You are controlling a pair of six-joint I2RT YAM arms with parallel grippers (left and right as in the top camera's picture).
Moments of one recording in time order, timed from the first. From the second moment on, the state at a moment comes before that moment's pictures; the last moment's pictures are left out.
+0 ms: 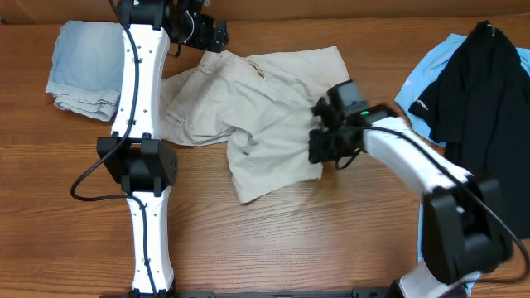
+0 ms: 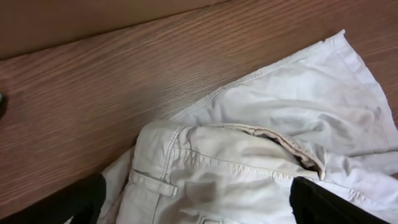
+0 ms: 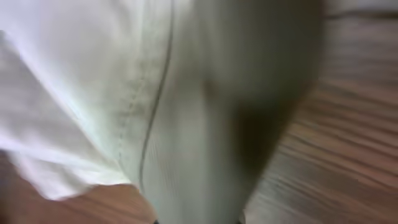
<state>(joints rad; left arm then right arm) -0.08 2.50 2.72 -1.24 0.31 0.14 0.32 1.77 1.21 -0.73 -0.34 0.19</state>
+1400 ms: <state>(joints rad) -0.09 2.74 2.71 -1.14 0.39 0.15 0.30 1.65 1.24 -0.81 -0.32 0.20</state>
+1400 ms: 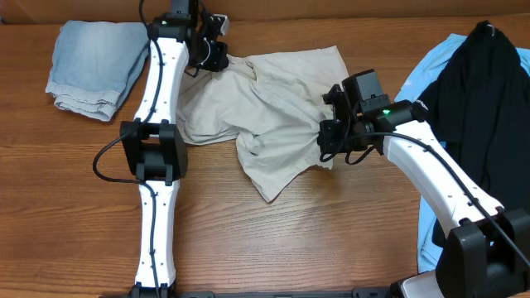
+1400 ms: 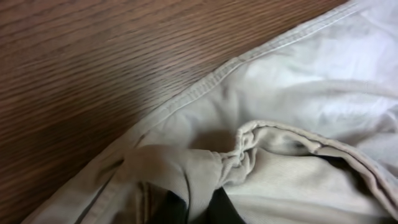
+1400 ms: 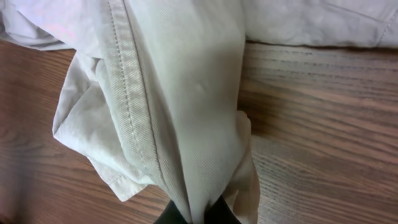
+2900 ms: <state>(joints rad) -0.03 1.75 3.08 -1.28 0.51 -0.05 -0.17 1.52 2.67 -1.57 -0.50 0.00</state>
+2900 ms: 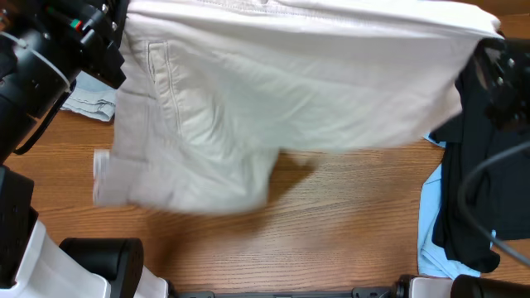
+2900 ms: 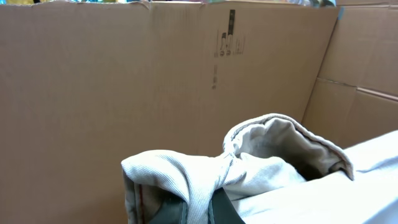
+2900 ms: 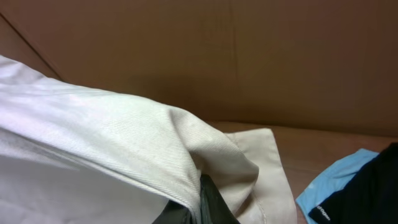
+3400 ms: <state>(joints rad) -0.06 2.15 3.03 -1.08 0.50 -0.13 -0.16 1.85 2.58 -1.29 -0.51 -0.05</state>
